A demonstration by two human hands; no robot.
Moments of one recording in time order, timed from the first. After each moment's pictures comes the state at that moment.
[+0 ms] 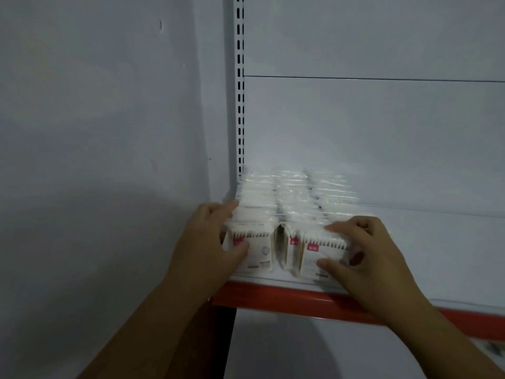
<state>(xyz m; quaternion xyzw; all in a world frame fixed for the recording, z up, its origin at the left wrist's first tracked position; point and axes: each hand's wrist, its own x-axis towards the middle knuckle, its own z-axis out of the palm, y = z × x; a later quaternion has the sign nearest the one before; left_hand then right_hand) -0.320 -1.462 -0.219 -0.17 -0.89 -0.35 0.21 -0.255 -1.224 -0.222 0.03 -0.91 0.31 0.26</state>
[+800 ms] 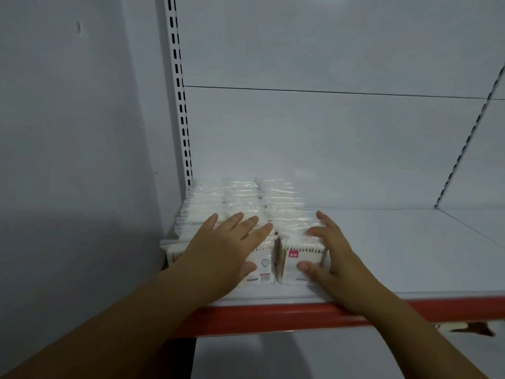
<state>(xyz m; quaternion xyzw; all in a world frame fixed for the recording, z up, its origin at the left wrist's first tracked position) -0.345 -1.388 -0.206 -0.44 -0.88 0.03 0.18 -0.266 -1.160 -0.248 0.05 -0.92 0.34 0.21</state>
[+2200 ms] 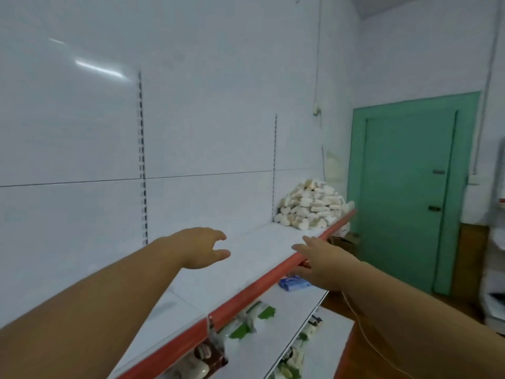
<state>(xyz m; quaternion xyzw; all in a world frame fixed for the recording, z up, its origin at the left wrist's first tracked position) -0.157 -0.899 -0.088 -0.65 -0.76 -0.02 0.03 0.094 -0.784 -0.125 -0.42 -0.90 -0.04 0.06</state>
